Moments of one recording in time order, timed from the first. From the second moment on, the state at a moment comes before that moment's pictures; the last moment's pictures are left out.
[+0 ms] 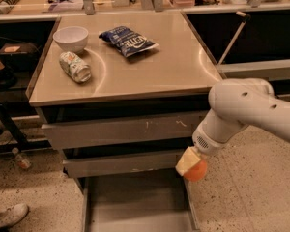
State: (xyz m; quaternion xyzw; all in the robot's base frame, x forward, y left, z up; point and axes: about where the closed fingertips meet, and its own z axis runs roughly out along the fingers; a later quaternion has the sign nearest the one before) arm 0.462 -0.161 0.669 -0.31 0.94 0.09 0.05
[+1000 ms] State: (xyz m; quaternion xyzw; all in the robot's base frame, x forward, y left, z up) arm 0.446 -0.142 0.585 -0.28 0.95 0.15 0.00
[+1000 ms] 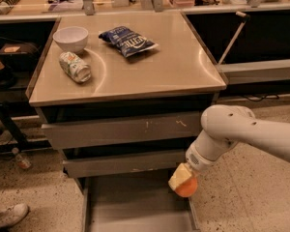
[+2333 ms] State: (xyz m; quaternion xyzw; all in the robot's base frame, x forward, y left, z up) arm 0.505 -0.138 0.441 -0.11 0.96 0.24 0.04
